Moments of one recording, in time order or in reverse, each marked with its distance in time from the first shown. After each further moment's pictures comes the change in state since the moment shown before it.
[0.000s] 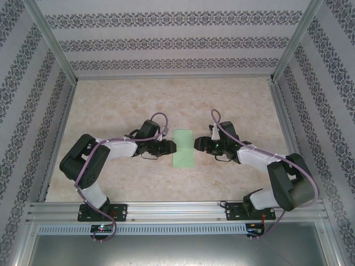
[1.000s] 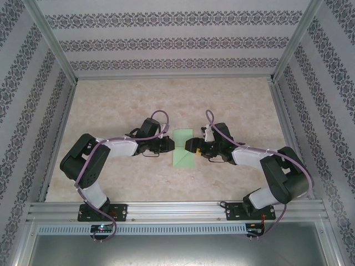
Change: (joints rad) left arm 0.000 -0.006 0.013 0.032 -0.048 0.029; right arm 0.065 0.096 0.002 0.159 -0.151 0.112
